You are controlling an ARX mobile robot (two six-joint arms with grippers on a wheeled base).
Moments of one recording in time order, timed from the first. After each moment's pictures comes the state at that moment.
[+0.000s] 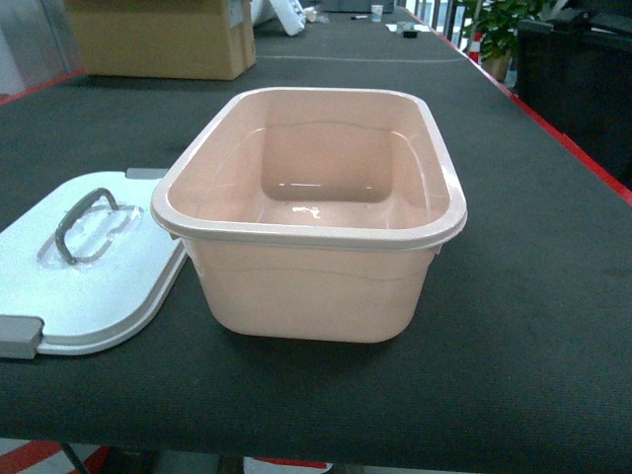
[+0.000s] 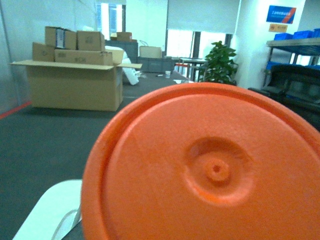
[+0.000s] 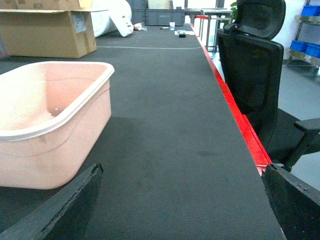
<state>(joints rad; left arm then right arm) -0.28 1.06 0.27 0.98 -0.12 -0.04 0.00 0.00 0.01 -0.01 0.00 0.00</state>
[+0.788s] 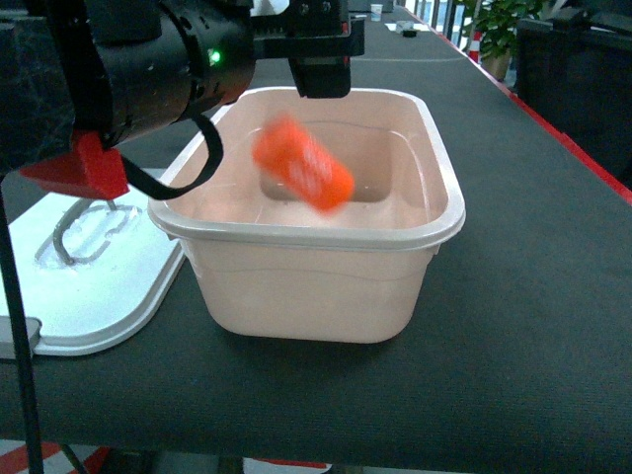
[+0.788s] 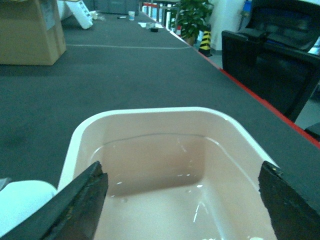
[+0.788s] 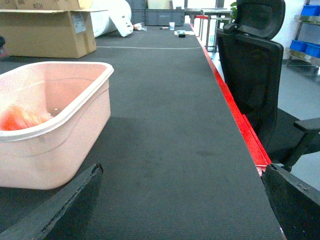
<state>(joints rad) -0.43 1.82 0.97 0.84 -0.14 -0.08 0.00 0.00 0.01 -0.01 0.00 0.00</state>
